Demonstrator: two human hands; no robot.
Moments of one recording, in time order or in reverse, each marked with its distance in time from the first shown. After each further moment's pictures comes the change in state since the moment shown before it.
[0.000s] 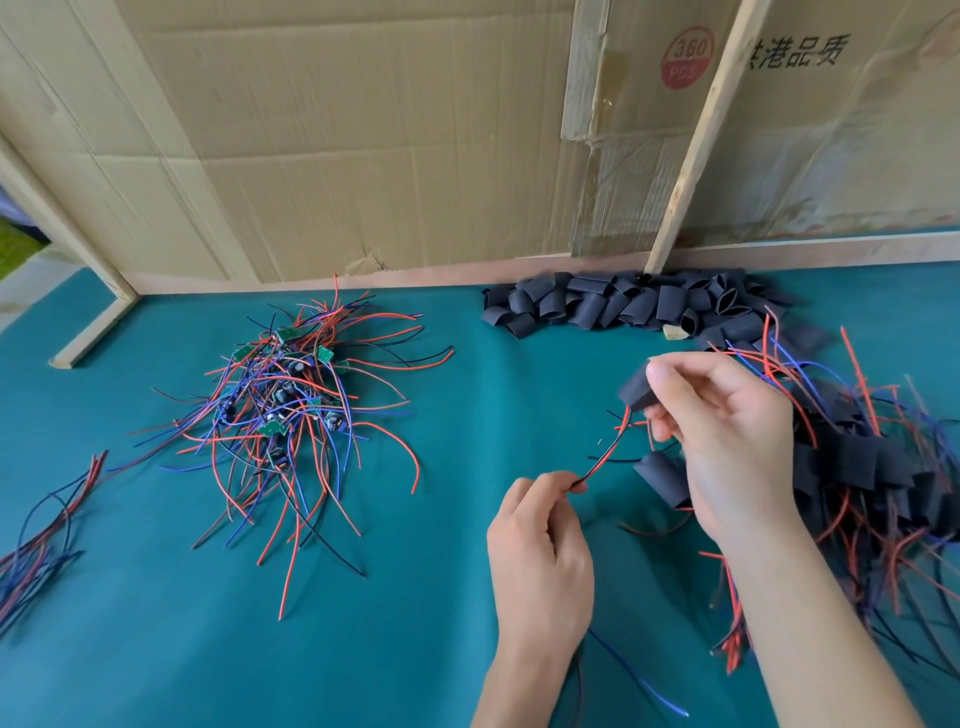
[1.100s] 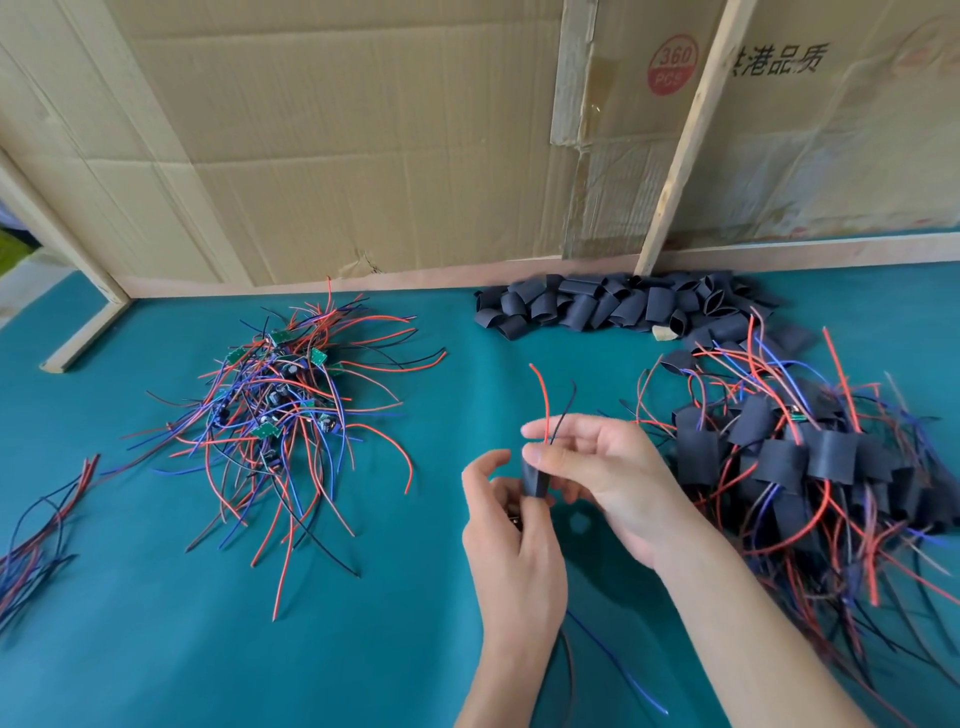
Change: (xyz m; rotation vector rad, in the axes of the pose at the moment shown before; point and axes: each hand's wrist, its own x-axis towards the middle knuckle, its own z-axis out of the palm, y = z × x) left_hand 0.000 0.004 -0.004 -0.264 0.105 -0.143; right_hand -0.021 0.020 0.031 0.005 -0.442 0.475
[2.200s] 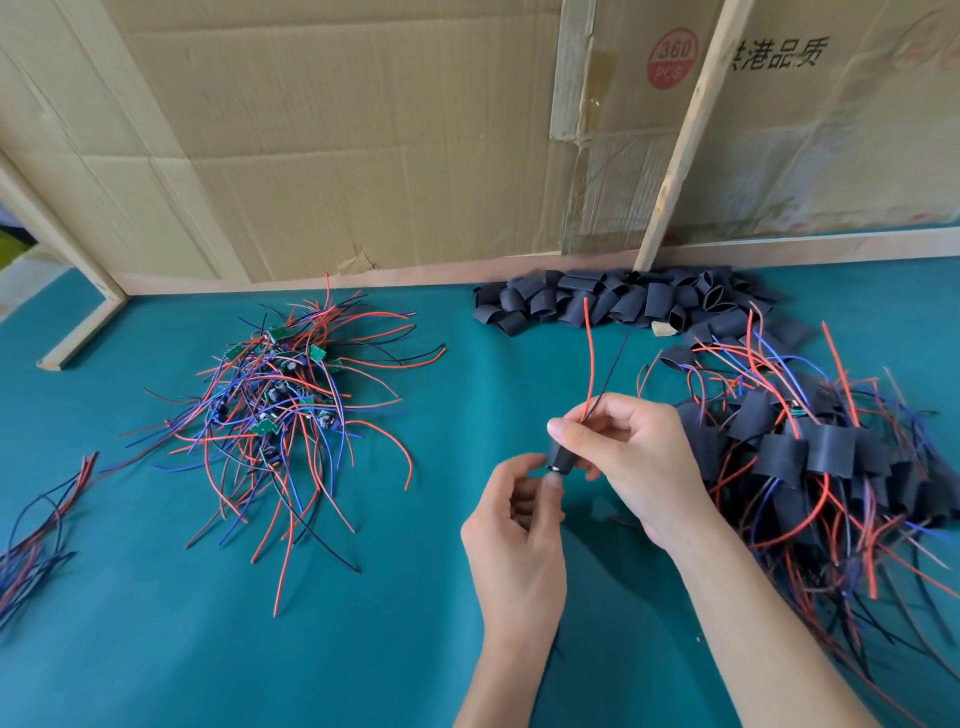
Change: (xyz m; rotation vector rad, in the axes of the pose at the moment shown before) left_hand 0.003 -0.004 -0.001 0.012 -0.041 -0.025; right_hand 0.002 0.000 -0.010 -0.179 0.201 -0.242
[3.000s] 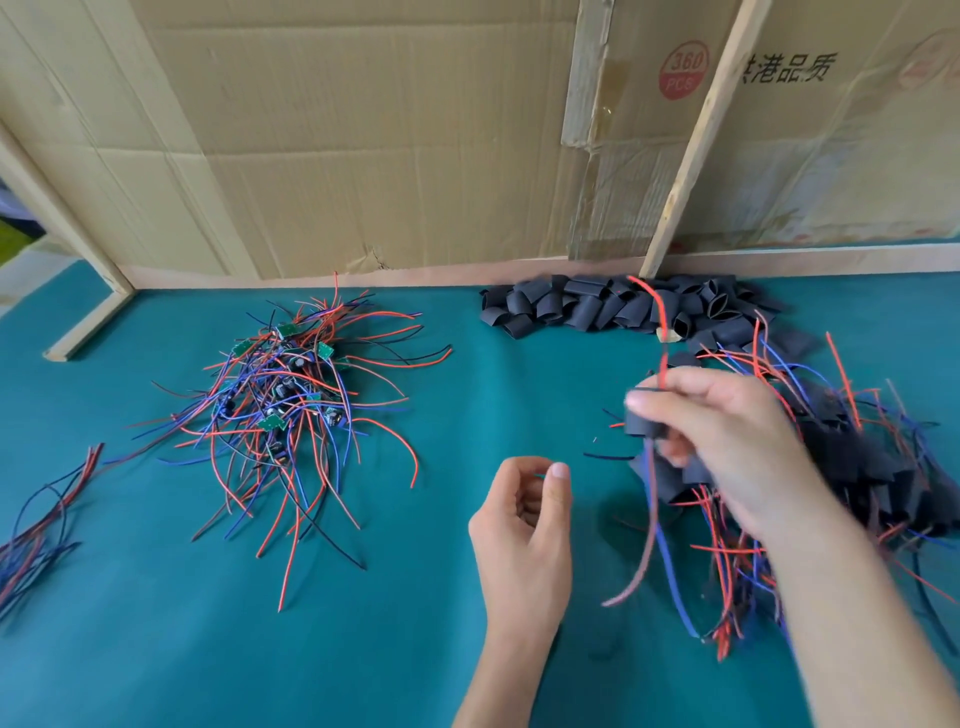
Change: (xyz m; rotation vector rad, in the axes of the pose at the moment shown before) left_hand 0.001 0.001 0.002 -0.064 0.002 0.080; right_hand -0.002 -0.046 -0.045 -0.050 -0.006 0.068
